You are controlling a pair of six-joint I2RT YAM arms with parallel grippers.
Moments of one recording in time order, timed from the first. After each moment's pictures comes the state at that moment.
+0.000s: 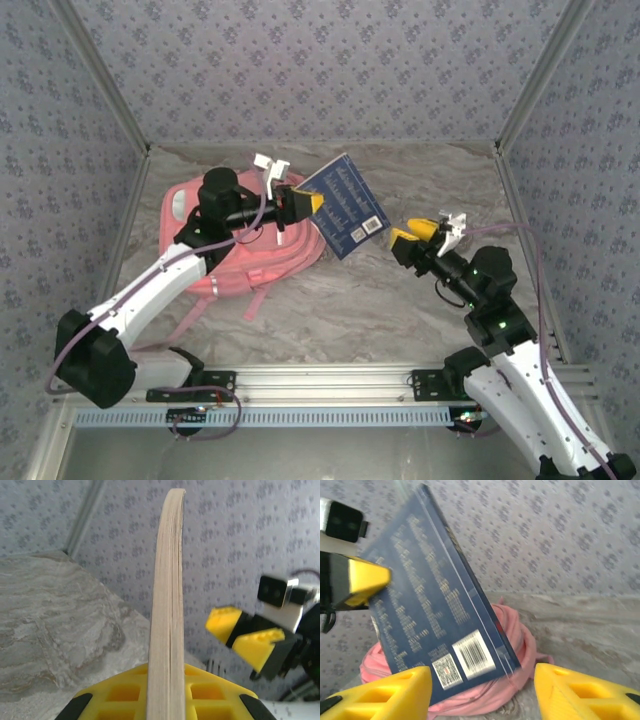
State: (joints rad) left arm -0.55 1.25 1.00 0.23 0.70 -0.58; right arm 0.39 0.54 0.61 -0.12 -0.26 0.33
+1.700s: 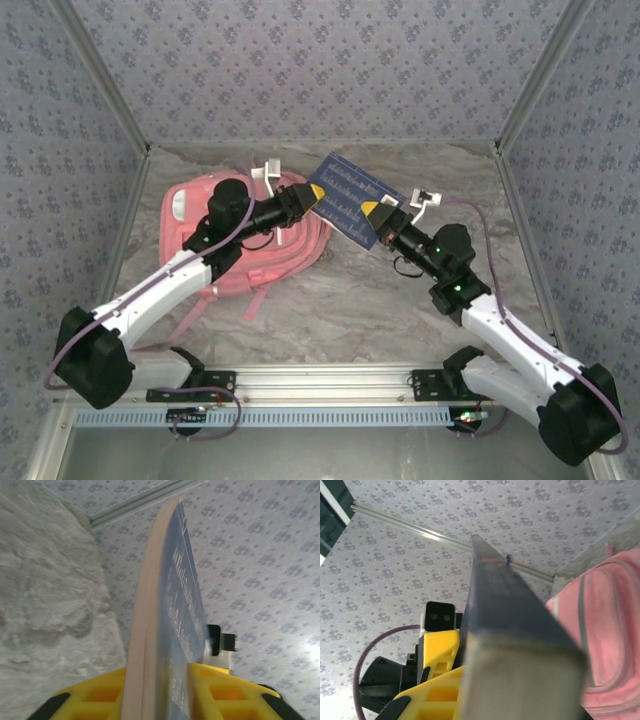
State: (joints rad) left arm -0.61 1.26 0.98 0.20 0.45 -1.12; right arm 0.51 0.90 0.58 0.42 -0.29 1.22
